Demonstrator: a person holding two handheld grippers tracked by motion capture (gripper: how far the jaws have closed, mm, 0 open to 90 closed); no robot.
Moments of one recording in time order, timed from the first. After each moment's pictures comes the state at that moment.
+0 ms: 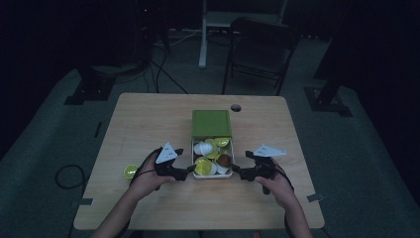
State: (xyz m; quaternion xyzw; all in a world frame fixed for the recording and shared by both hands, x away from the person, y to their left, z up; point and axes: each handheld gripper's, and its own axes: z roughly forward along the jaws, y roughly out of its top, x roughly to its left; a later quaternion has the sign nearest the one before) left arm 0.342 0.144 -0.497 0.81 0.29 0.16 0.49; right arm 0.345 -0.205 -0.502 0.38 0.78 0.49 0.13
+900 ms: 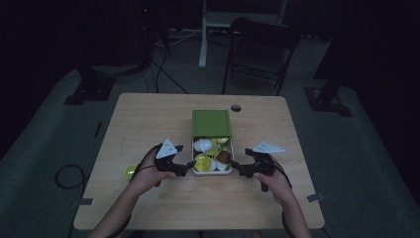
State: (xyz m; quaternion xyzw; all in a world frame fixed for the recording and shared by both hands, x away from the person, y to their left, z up) left arm 0.355 0.145 -0.496 0.81 0.30 0.16 0.49; right arm 0.356 -0.203 -0.503 0.39 0.77 0.49 0.12
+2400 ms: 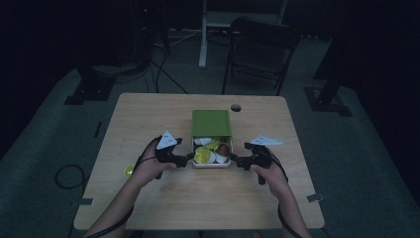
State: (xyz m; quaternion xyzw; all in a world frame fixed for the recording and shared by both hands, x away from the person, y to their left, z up) left arm 0.380 0.146 -0.492 0.80 0.32 0.17 0.49; right arm 0.379 -0.198 -0.502 0.41 0.76 0.49 0.13
